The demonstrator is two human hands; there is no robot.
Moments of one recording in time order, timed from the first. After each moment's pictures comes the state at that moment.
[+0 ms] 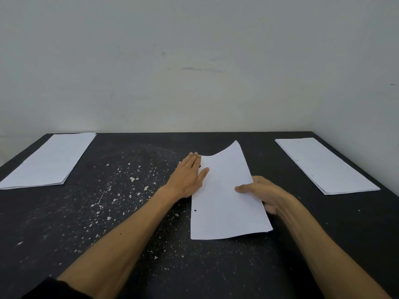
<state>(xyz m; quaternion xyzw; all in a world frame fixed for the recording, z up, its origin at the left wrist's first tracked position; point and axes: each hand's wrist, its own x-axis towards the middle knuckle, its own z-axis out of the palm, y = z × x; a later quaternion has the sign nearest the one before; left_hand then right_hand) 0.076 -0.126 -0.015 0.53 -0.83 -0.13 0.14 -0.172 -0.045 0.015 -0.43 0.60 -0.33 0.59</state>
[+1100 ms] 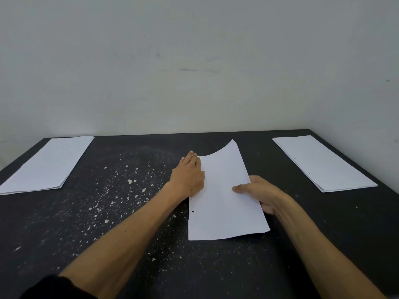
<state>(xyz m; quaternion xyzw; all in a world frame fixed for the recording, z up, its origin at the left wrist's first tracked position) 0.058 -0.121 0.004 0.55 -0.83 0.01 0.01 -0.172 -0.044 0.013 -0.44 0.60 -0.33 0.59</state>
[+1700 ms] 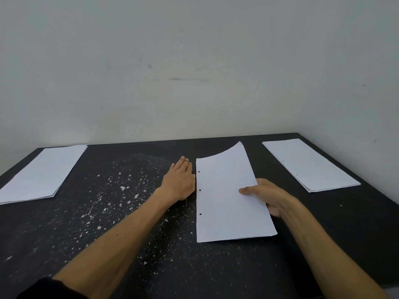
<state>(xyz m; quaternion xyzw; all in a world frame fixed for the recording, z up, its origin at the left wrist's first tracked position) 0.058 -0.122 0.004 0.55 -0.83 0.02 0.00 -0.211 -0.027 0.018 -0.42 0.61 -0.36 0.58</state>
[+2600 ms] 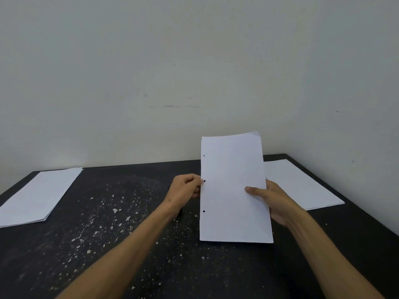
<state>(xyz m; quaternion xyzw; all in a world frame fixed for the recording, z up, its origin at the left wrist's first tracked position) 0.021 -0.076 0.062 0.42 -0.60 -0.52 0.44 -0.241 -0.006 0.064 -0.45 0.54 -0.50 0.51</state>
